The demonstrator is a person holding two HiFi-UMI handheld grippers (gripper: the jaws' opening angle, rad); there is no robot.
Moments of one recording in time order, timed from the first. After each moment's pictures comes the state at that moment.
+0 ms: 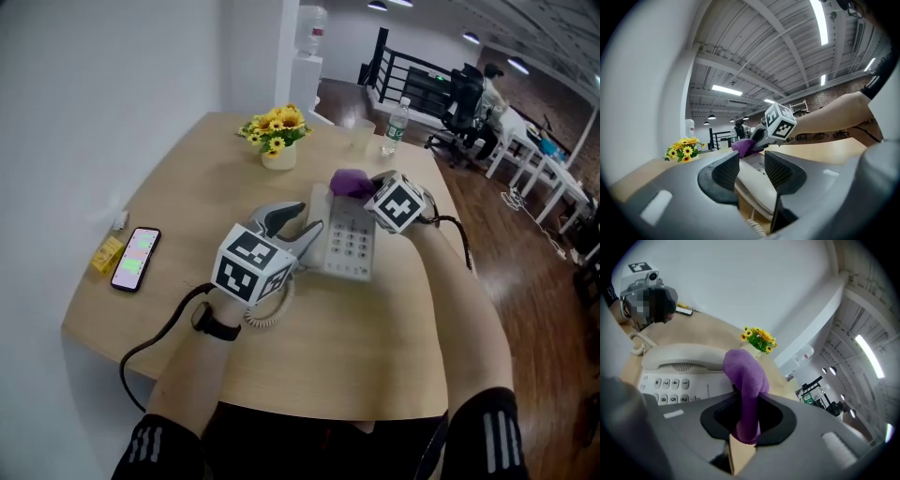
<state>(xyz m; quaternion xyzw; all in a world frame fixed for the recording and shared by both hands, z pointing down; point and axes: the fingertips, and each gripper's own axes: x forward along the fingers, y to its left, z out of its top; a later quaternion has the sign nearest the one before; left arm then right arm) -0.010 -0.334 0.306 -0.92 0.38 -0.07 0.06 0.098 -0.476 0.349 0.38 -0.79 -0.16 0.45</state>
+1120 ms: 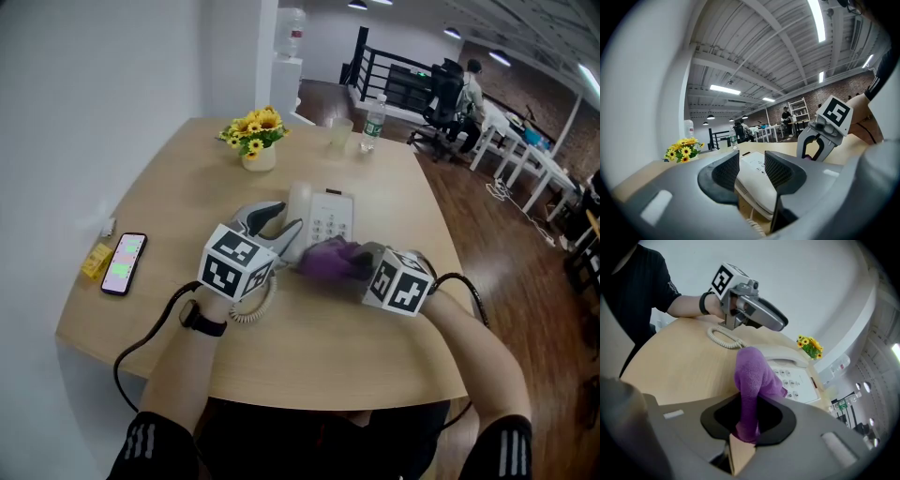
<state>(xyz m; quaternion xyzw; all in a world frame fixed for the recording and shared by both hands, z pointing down) -0.005 -0.333 0.311 -0.92 0.38 -0.09 0.07 0.089 -0.277 0.418 0.17 -0.84 -0.17 0.49</state>
